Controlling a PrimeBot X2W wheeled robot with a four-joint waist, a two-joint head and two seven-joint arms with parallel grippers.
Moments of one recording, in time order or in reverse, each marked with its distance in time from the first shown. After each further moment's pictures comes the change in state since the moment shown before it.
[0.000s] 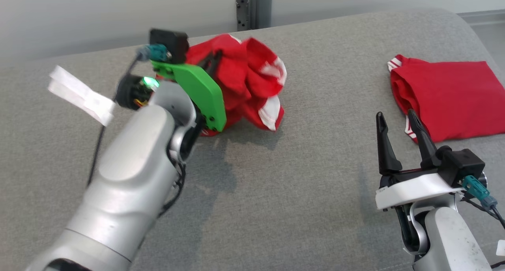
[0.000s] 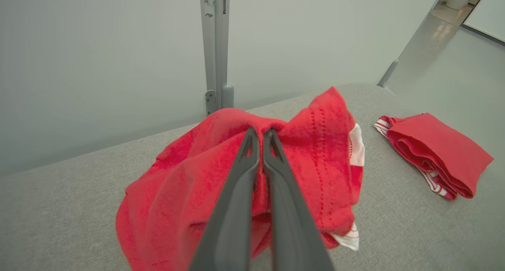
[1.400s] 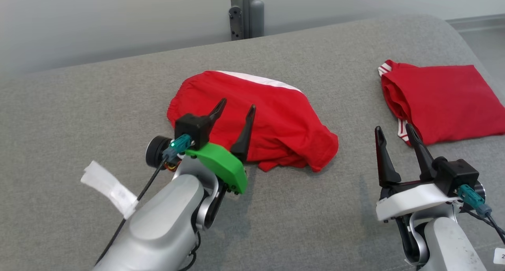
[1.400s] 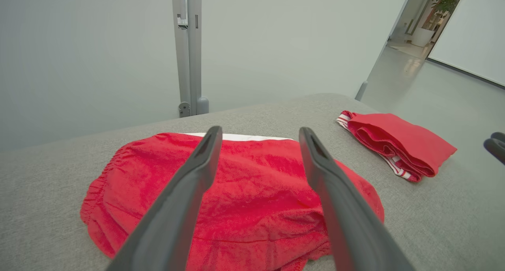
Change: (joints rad) left arm 0.201 -0.007 -0.224 -0.041 -0.067 0.093 -0.425; right arm 0.028 0.000 -0.006 0.046 -0.017 0.000 -0.006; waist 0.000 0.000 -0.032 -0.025
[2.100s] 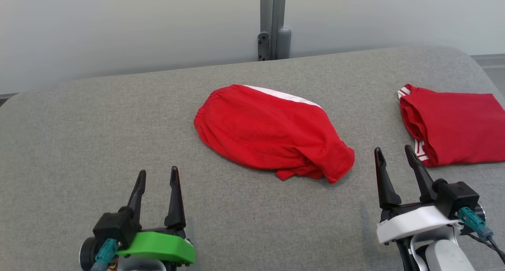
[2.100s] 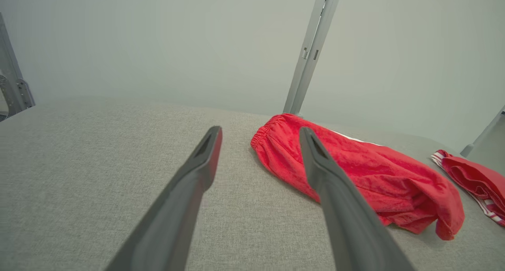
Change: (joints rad) left arm 0.626 0.068 0.478 -0.485 0.284 0.129 -0.002; right arm 0.104 0.000 0.015 -0.057 0.017 0.000 0.000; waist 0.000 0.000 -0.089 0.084
